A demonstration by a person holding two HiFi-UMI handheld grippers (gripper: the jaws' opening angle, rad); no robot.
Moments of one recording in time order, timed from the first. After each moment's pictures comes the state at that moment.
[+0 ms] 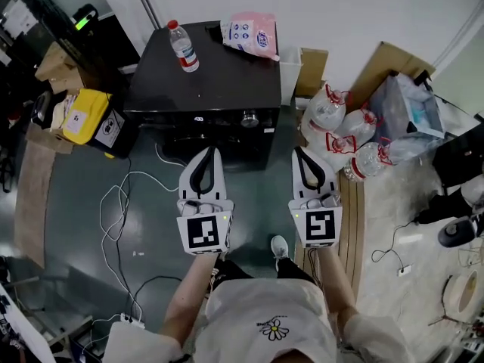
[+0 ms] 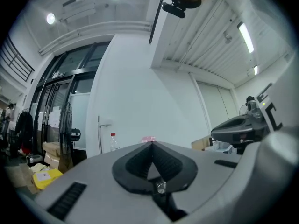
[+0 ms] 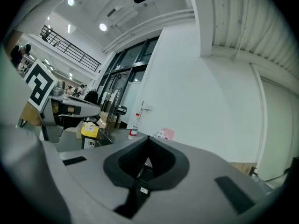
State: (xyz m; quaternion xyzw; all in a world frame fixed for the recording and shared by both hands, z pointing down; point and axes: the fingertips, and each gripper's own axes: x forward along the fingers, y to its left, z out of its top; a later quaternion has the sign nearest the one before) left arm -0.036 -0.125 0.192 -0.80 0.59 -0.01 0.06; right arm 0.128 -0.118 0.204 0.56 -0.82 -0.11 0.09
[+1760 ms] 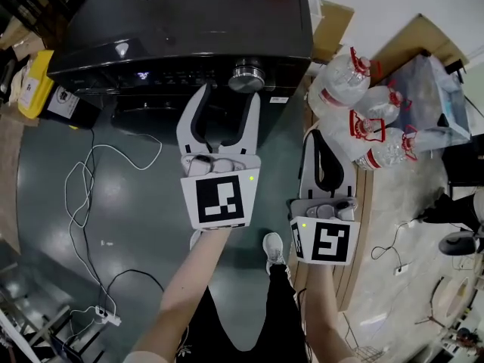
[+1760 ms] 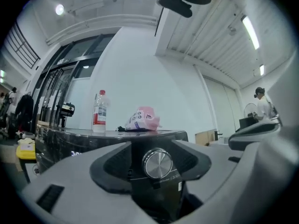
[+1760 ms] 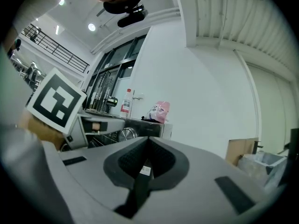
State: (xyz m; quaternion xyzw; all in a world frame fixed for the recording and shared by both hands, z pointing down) left arm 0.023 -0.275 0.398 -0.80 0.60 -0.01 0.02; right arm 0.147 -0.212 0.404 0.60 -0.79 -0.08 0.05
